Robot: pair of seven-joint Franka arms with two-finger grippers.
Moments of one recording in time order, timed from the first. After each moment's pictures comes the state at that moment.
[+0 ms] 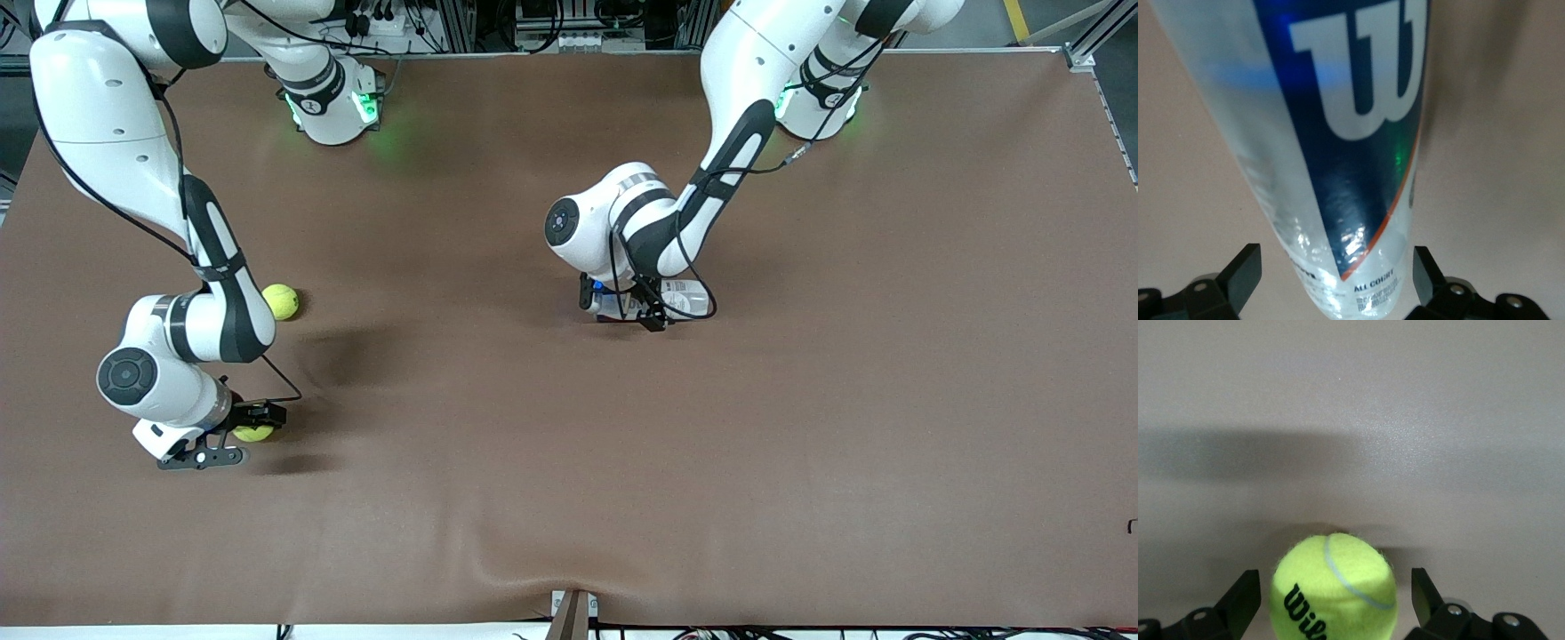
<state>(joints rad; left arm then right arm) -0.69 0.70 -0.16 -1.64 0.51 1.84 0.57 -0.03 0.73 -0.02 -1.64 -0.13 2.39 -0.05</state>
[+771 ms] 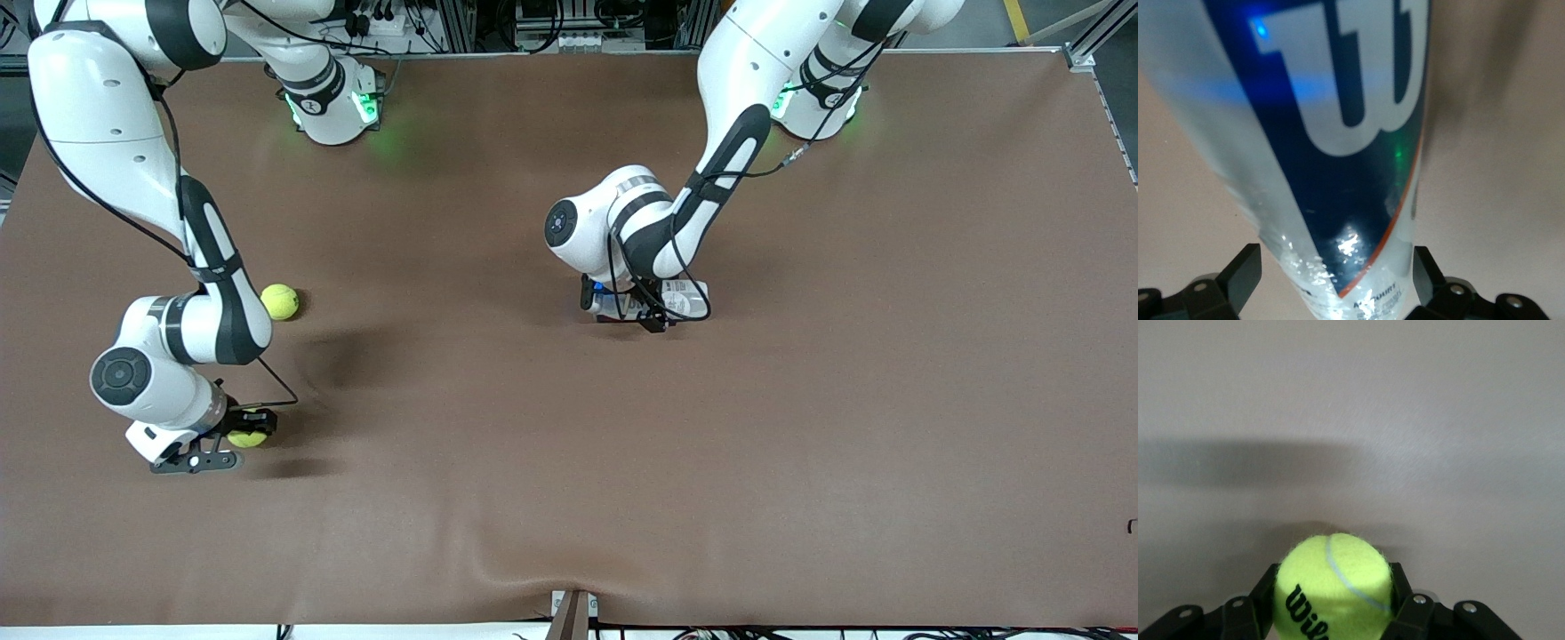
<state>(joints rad) -0.69 0.71 -0.16 -1.65 0.54 1.84 0.57 -0.04 0.73 -0.02 -1.61 -0.13 2.41 -0.05</state>
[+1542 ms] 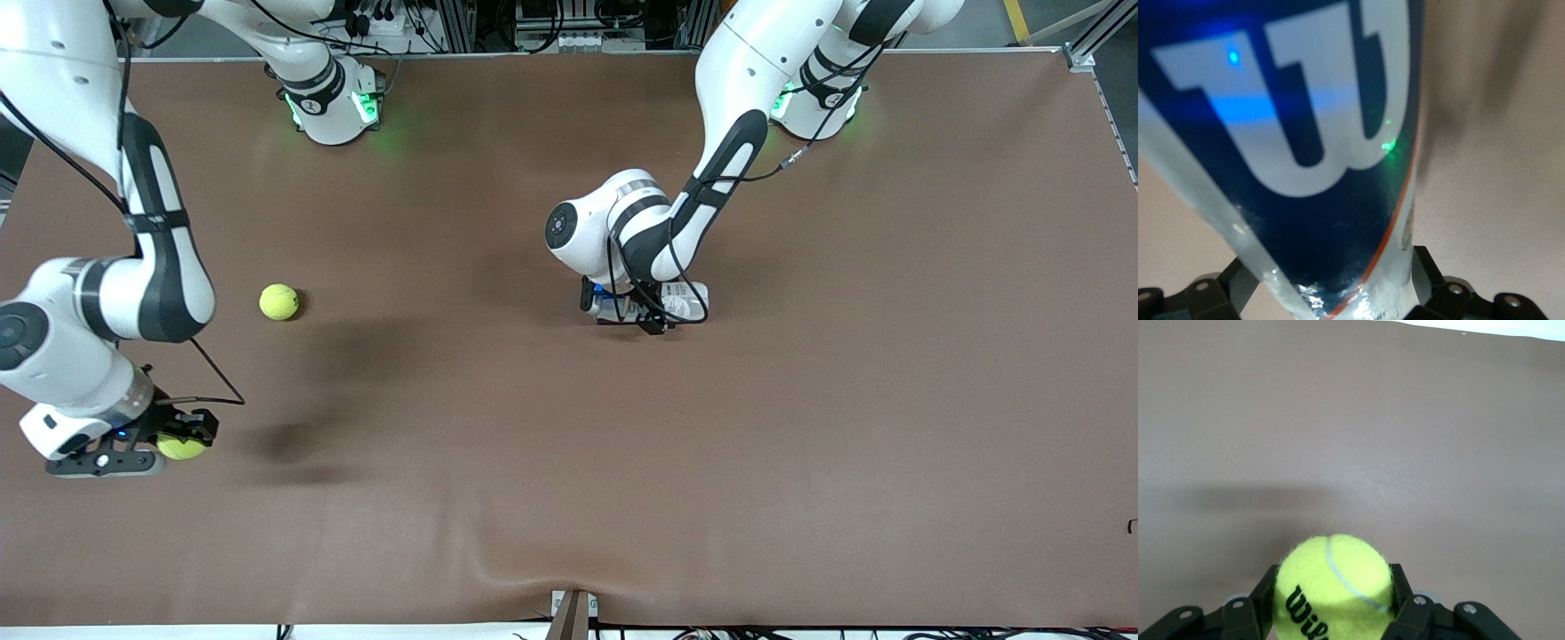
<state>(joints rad) -0.69 0.73 -0.16 -1.65 0.55 1.86 0.57 -0.05 0.51 -0.03 -1.59 -0.13 2.26 -0.05</state>
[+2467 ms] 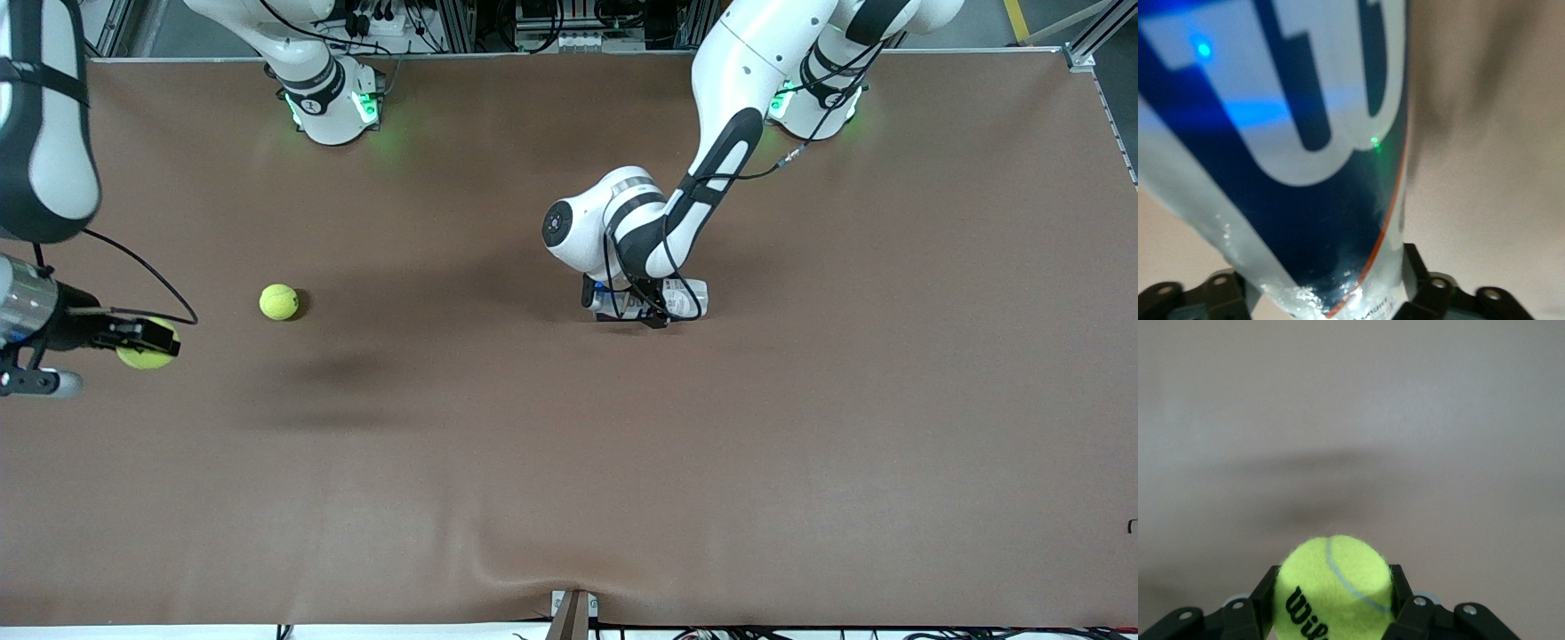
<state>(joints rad) -0.70 0.73 -0.16 -1.65 0.55 1.82 0.57 -0.09 0.25 -0.03 -1.59 0.10 1.76 -0.05</state>
